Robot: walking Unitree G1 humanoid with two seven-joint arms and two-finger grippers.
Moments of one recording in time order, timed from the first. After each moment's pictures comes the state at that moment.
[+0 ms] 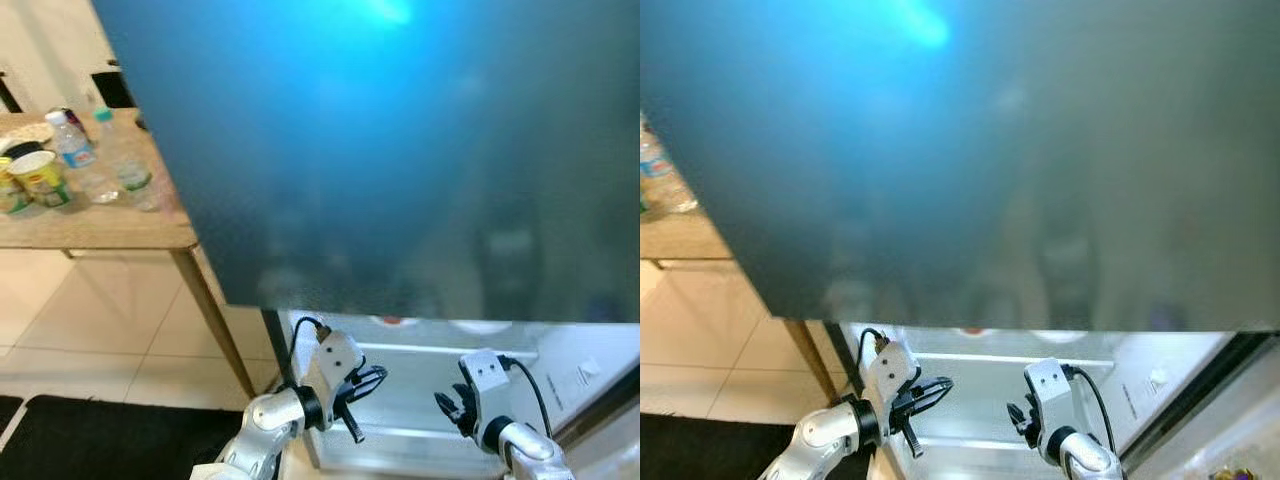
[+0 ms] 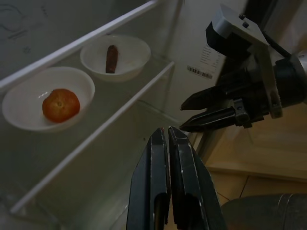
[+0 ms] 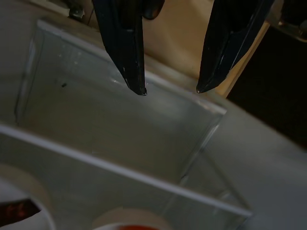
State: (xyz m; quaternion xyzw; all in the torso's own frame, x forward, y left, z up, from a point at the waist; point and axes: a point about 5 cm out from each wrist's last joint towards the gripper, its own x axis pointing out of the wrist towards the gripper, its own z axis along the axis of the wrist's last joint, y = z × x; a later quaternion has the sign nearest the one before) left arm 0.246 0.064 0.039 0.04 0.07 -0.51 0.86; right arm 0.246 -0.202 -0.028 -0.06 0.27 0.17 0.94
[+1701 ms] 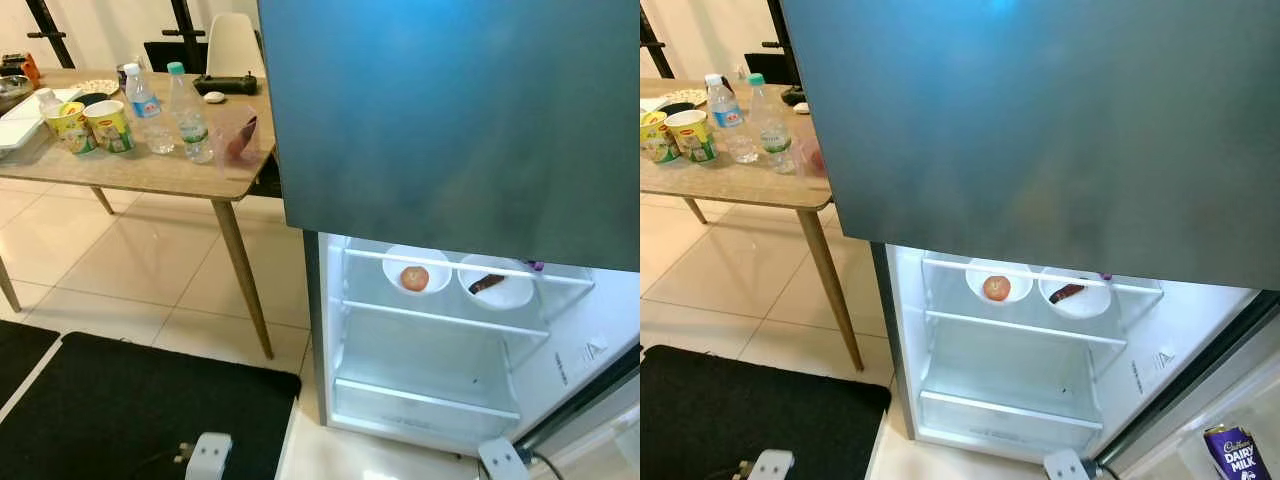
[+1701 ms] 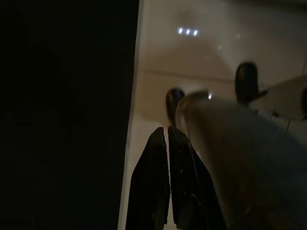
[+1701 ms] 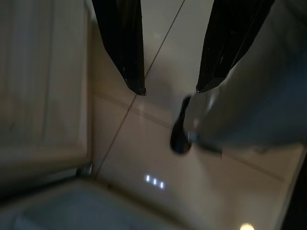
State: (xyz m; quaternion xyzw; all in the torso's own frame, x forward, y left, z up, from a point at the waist) left arm 0.125 0.216 -0.099 -0.03 0.52 -0.06 0.85; right arm 0.126 -0.231 -0.096 -0.10 0.52 0.07 0.85
